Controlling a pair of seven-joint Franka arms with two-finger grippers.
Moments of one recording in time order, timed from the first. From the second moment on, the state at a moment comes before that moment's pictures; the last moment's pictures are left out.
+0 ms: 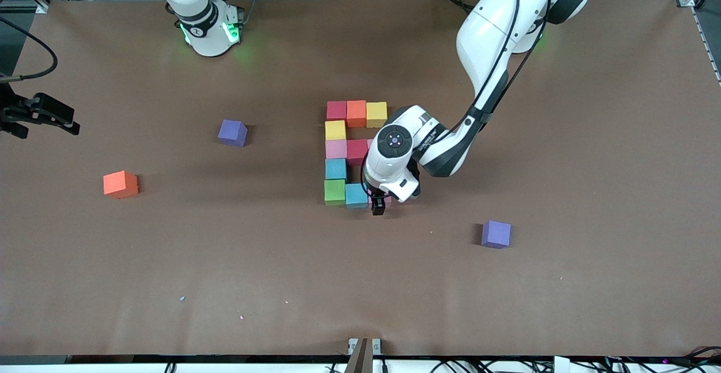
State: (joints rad) left arm -0.55 0.86 -0.21 -1.38 0.12 2.35 -2.40; right arm -0.08 0.07 0.03 -1.49 0.00 1.56 -0.12
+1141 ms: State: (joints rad) left arm -0.35 0.41 -0.20 -1.37 0.12 2.14 -1.68; right arm -0.09 0.08 0.03 -1.49 0.00 1.56 -0.12
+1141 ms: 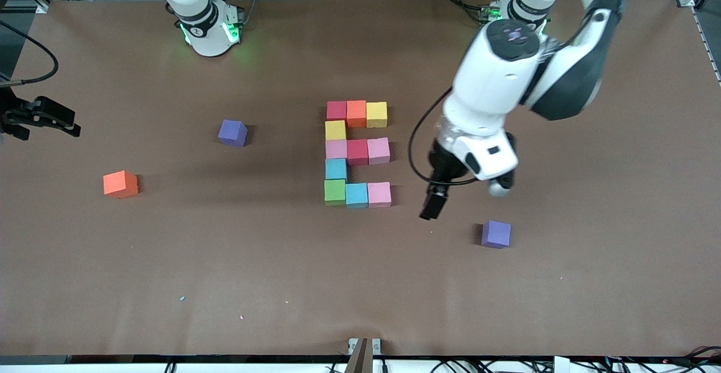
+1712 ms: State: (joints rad) left arm -0.09 0.29 -0.20 -1.37 0.02 1.83 -0.89; right arm -0.07 0.08 0.03 -1.49 0.00 1.56 -0.12
